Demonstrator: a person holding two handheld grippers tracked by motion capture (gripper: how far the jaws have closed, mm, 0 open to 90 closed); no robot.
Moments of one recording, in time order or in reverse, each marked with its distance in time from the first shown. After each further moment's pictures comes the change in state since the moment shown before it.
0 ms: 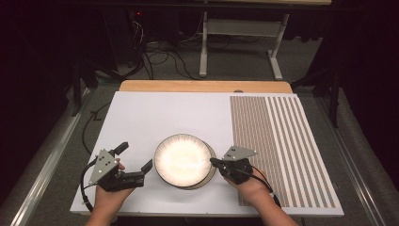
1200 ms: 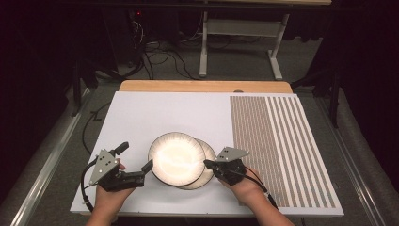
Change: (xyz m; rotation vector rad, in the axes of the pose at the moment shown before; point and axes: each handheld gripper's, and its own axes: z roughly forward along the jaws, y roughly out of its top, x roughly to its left) left arm 0.000 0.000 0.000 0.003 -0.002 -0.002; right arm 0.009 0.003 0.014 0.011 0.037 -0.019
